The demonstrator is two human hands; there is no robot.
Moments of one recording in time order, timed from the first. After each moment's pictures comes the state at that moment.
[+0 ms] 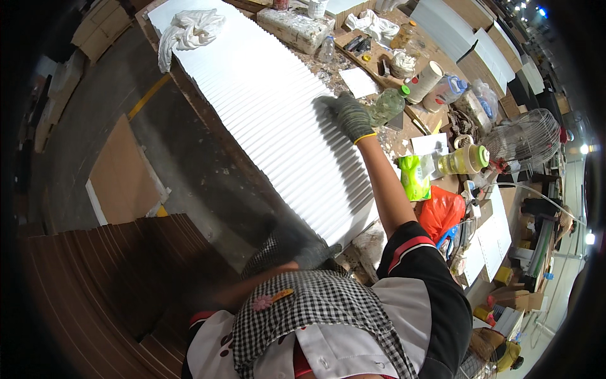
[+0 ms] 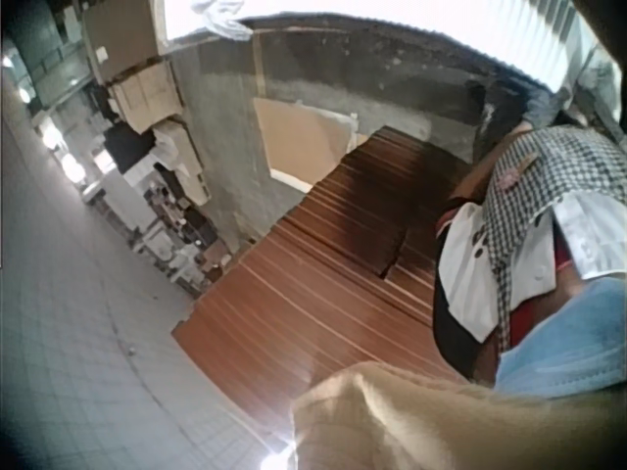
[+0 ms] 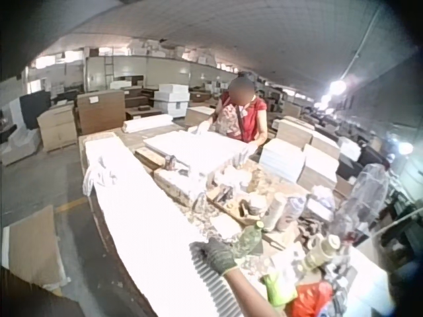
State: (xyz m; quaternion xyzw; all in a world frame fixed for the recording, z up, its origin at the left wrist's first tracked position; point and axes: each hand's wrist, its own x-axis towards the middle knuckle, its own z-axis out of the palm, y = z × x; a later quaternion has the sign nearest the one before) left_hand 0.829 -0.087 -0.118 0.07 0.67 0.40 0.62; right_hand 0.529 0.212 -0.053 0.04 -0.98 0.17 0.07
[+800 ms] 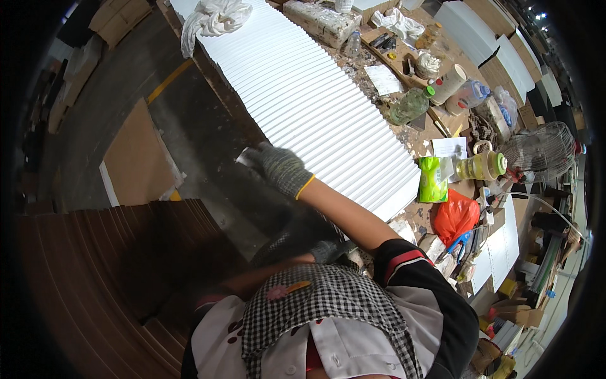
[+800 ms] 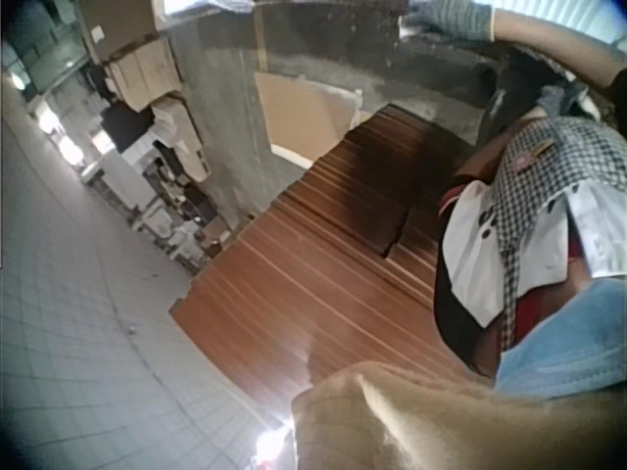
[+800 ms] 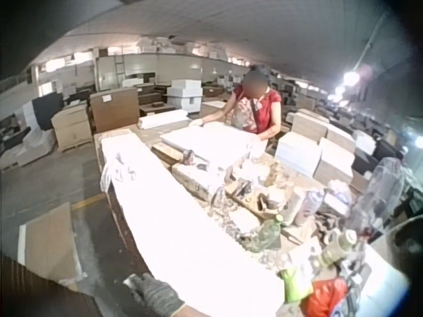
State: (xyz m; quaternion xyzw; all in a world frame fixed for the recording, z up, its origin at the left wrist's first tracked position) left_hand 0.836 -0.099 -0.112 0.09 0.70 0.41 0.57; right_hand 0.622 -0.073 -0.031 0.23 -0.92 0.33 0.04
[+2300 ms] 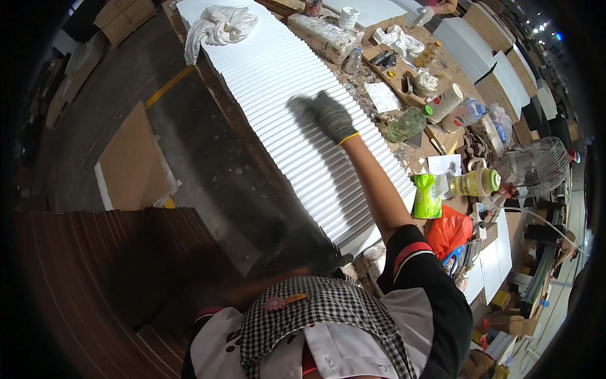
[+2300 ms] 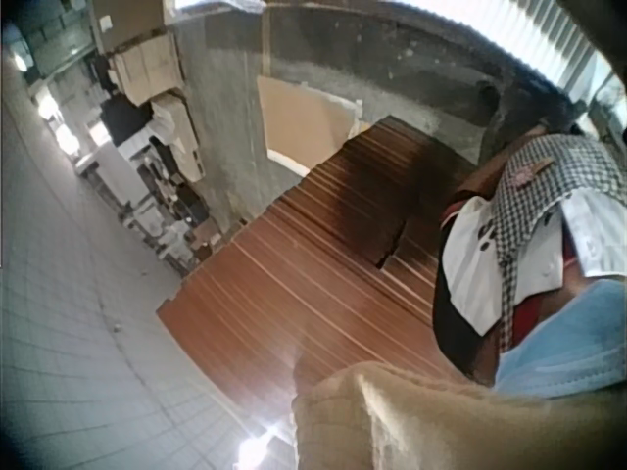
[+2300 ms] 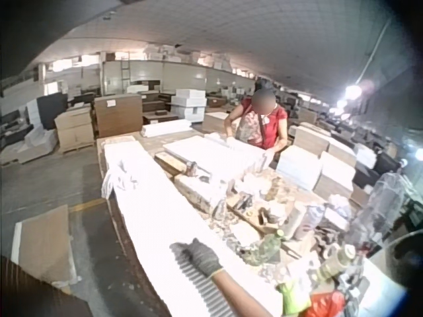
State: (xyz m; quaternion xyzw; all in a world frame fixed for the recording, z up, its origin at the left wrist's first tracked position) left_hand 0.827 -0.087 -0.126 0.23 0.76 0.34 0.50; right_hand 0.479 0.082 -0.049 0.19 -0.96 0.17 0.09
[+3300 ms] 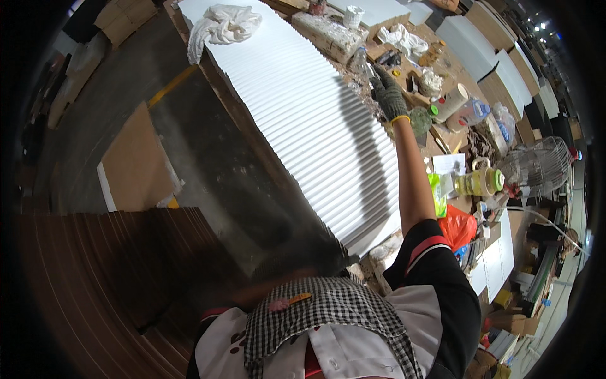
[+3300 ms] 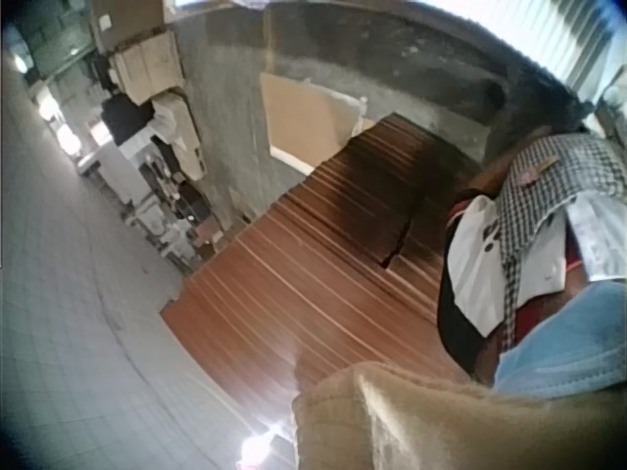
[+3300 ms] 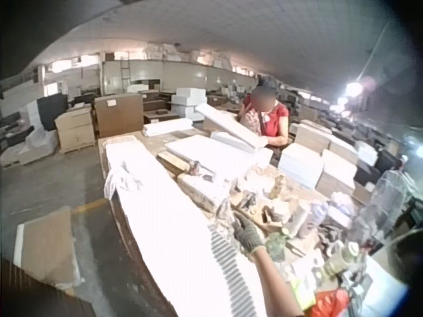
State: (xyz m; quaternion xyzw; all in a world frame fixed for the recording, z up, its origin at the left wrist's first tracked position) left_hand 0.824 -0.094 -0.118 0.19 0.73 0.36 0.55; right_hand 0.451 0.211 -0.028 -0.10 -0.86 0.49 0.12
